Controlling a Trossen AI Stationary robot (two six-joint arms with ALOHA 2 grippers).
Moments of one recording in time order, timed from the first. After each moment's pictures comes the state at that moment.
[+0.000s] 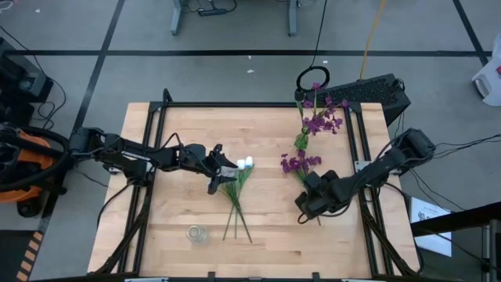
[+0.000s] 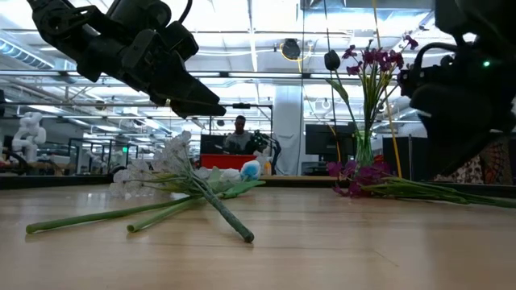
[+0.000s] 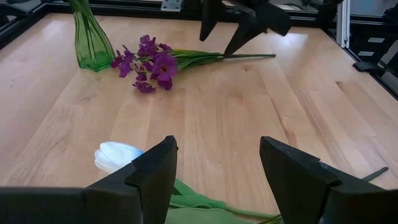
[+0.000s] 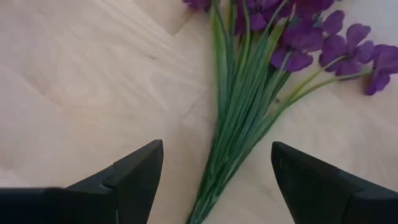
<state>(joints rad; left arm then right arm) 0.05 1.34 0.48 0.46 0.15 -0.02 0.48 1.51 0.78 -0.77 0.48 1.36</state>
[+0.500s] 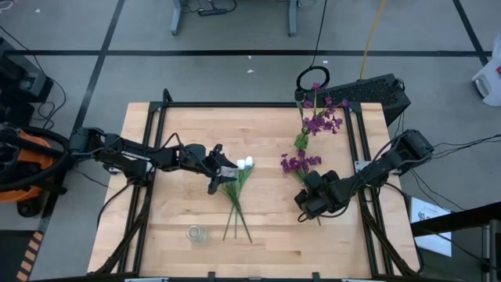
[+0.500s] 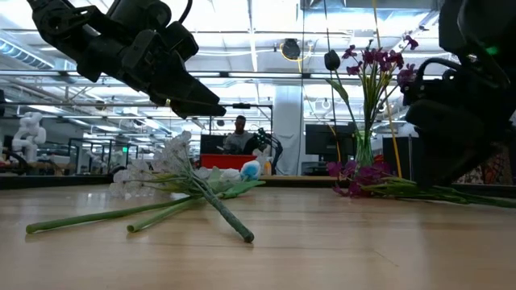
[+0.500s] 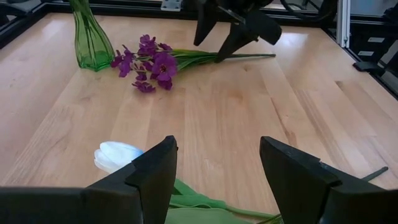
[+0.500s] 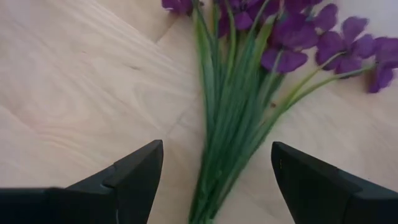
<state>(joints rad) 0.05 1.34 0.48 0.46 0.15 -0.02 0.49 1.54 0.71 -0.69 0.53 1.43</state>
